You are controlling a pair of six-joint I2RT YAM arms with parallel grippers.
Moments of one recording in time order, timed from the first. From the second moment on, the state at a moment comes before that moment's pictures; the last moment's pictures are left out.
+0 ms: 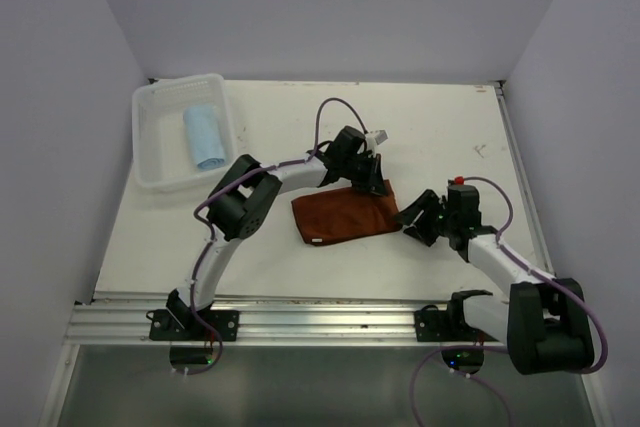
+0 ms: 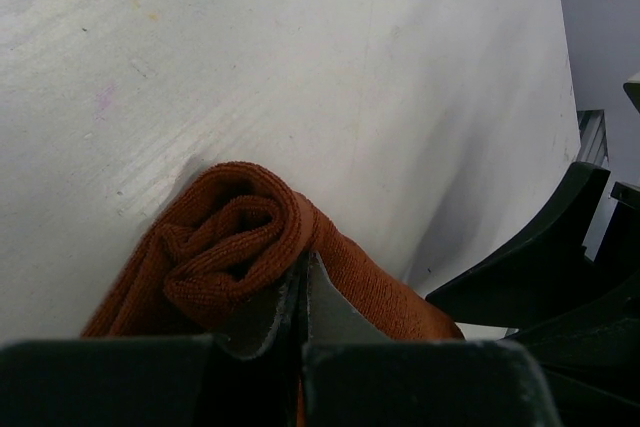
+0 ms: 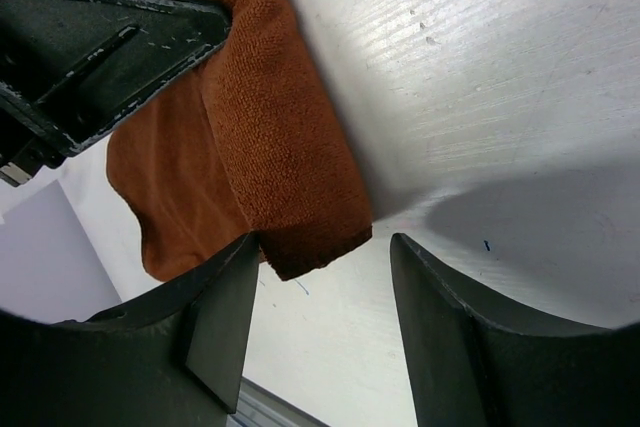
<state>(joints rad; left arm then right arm) -0.74 2.32 1.64 -0.03 0.53 -0.56 0.09 1.12 0.36 -0.07 -0.37 0.88</state>
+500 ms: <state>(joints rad) -0.74 2.31 1.62 -0.03 0.52 -0.56 0.02 1.04 0.35 -0.06 -0.38 0.89</state>
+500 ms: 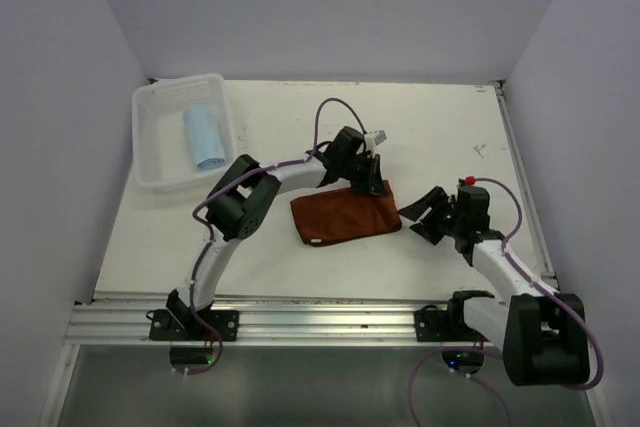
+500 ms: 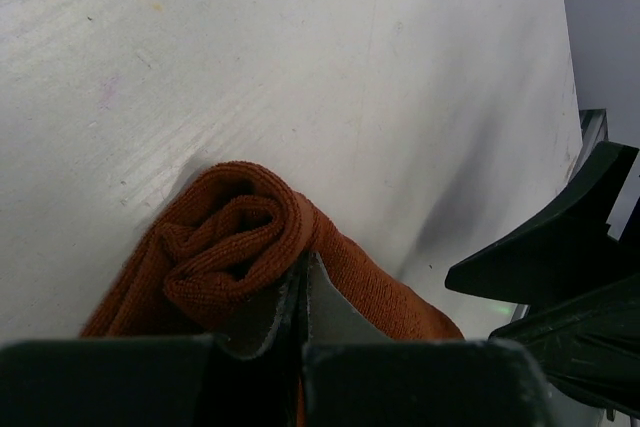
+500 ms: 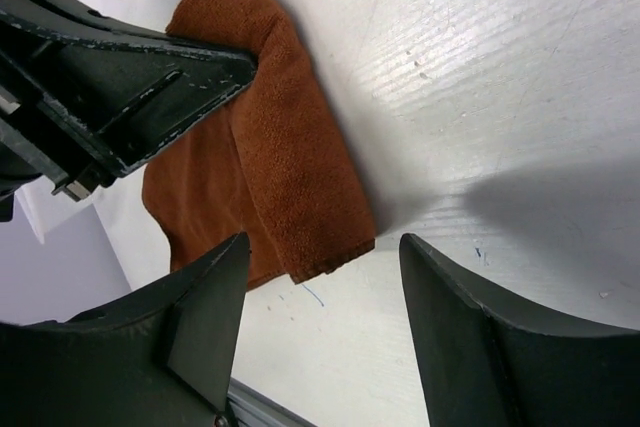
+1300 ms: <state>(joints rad) -0.74 2.31 1.62 -0.03 0.52 -0.56 0.02 1.31 0.32 0.19 -0.52 0.91</state>
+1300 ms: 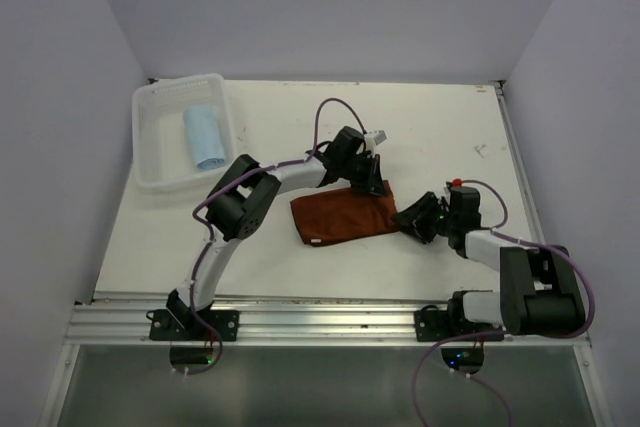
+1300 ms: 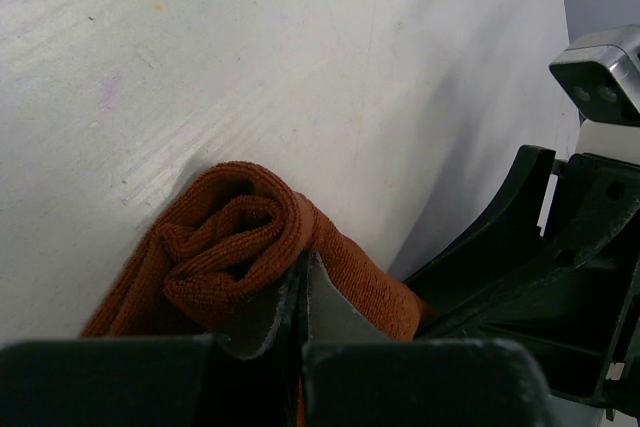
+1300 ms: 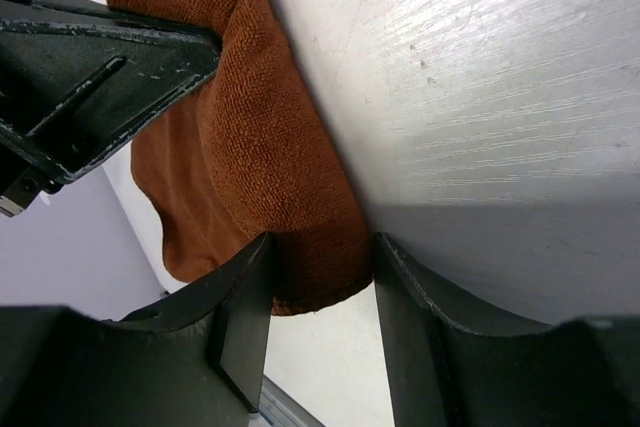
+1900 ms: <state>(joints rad) -0.73 2.27 1.59 -0.03 0.52 -0.60 0.21 1.11 0.36 0.00 -0.27 0.67</state>
